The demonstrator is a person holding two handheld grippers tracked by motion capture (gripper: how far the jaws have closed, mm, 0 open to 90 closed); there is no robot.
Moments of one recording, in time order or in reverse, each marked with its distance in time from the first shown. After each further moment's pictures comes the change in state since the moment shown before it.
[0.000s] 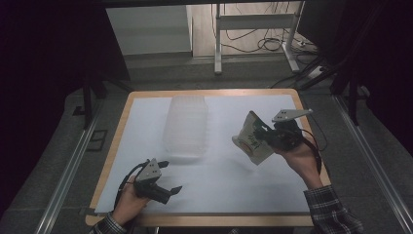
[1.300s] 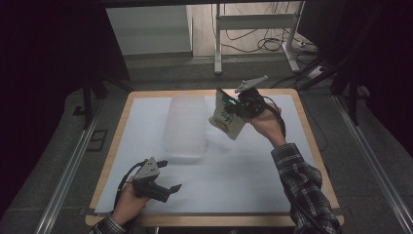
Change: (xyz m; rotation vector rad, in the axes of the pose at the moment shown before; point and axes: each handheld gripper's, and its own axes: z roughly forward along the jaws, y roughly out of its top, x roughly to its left) left arm 0.001 0.001 -0.003 -0.006 0.004 -0.041; right arm -0.021 0.086 0.094 0.040 0.078 -0.118
